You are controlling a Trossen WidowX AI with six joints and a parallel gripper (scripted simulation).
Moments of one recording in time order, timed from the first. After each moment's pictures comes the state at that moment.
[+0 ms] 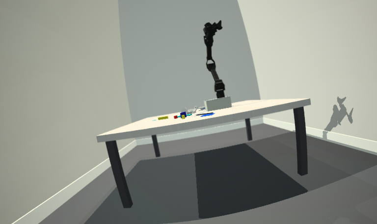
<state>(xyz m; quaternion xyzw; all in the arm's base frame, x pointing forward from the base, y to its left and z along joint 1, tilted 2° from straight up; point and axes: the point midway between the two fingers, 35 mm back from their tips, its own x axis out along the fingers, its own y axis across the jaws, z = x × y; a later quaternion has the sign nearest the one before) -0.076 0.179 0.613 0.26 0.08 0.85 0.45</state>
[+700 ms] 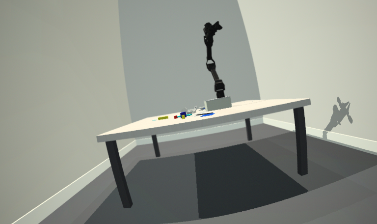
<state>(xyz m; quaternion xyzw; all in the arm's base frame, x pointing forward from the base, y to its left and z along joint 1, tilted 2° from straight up) -0.076 0.179 0.613 0.26 0.08 0.85 0.45</state>
